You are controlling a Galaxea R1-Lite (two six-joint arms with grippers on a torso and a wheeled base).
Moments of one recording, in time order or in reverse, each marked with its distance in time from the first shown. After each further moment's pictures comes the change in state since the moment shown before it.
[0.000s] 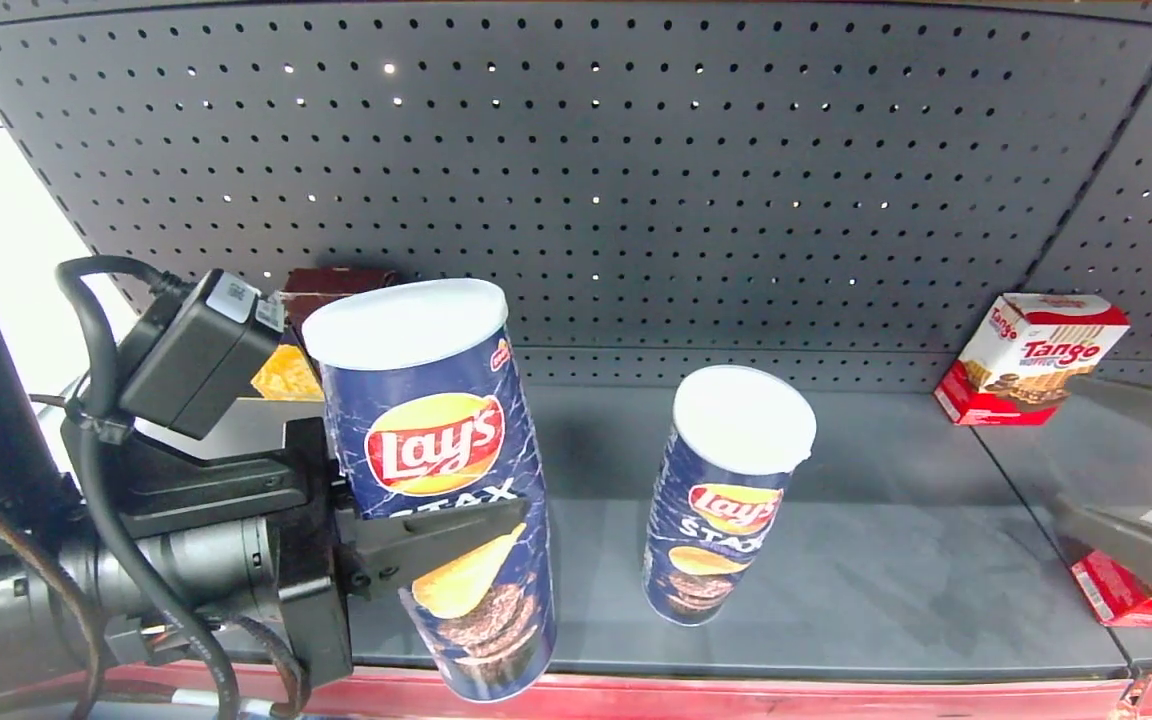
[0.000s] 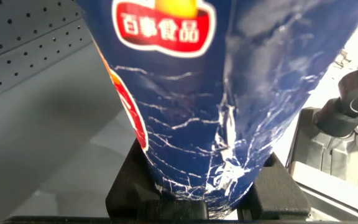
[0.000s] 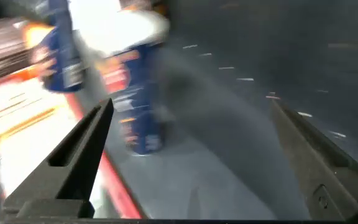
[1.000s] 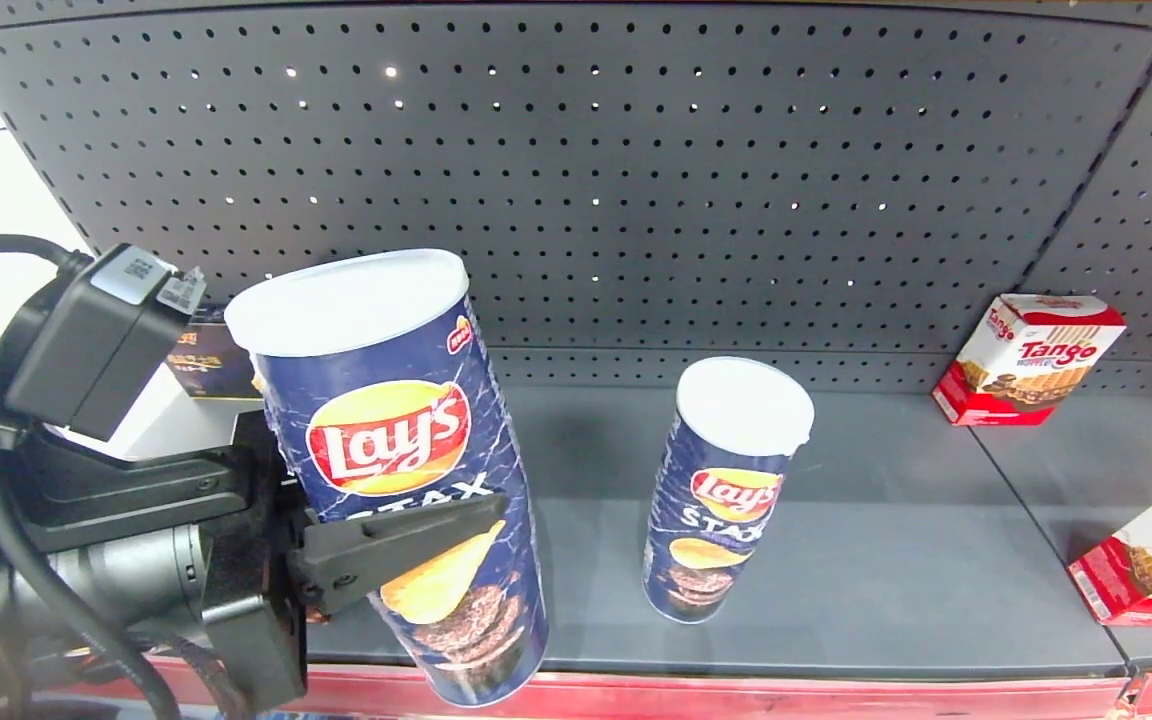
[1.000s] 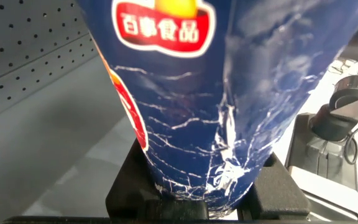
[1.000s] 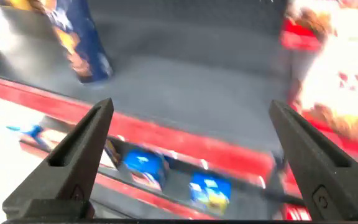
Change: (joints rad) left arm -0.010 -0.063 0.009 0.002 0.002 0.000; right arm -0.272 -0.799 0.293 0.610 -0.291 0.132
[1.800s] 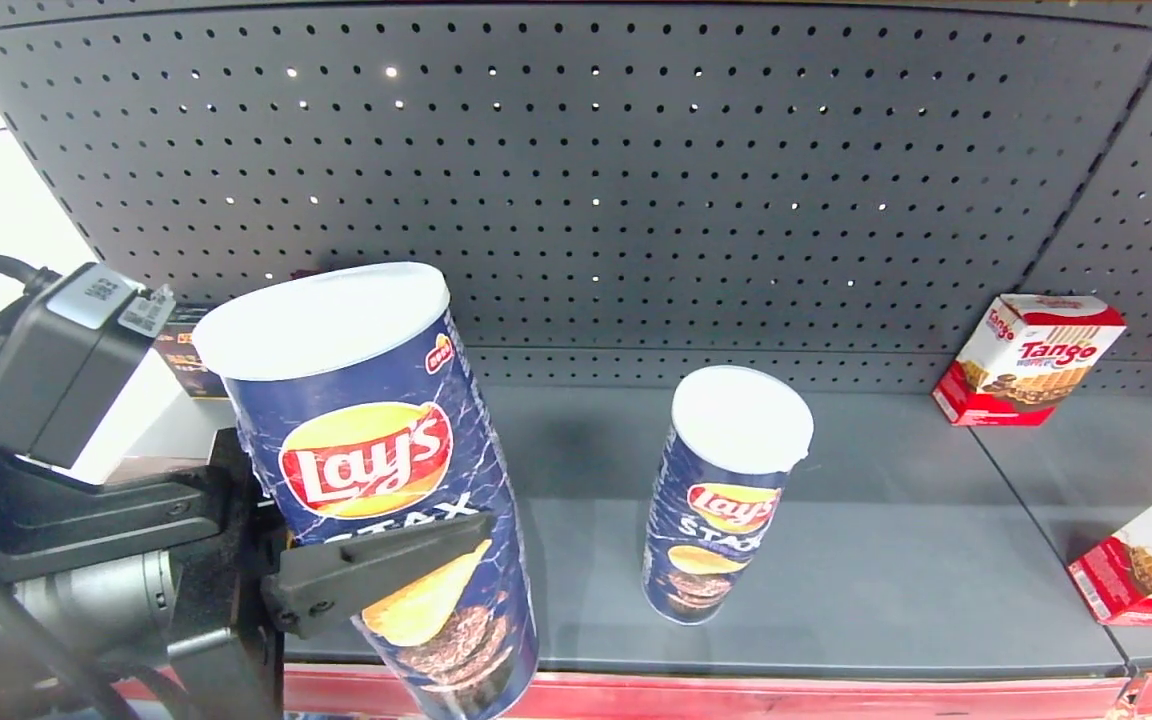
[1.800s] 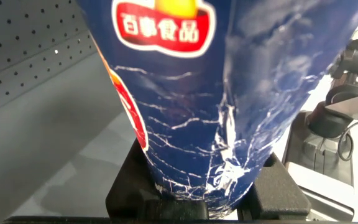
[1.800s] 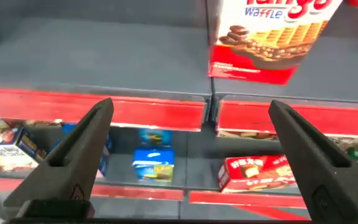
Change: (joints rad) left arm -0.001 -0.031 0.030 0.000 -0.001 -0.001; right arm 0.000 -0.106 0.123 0.043 -0.296 -0.068
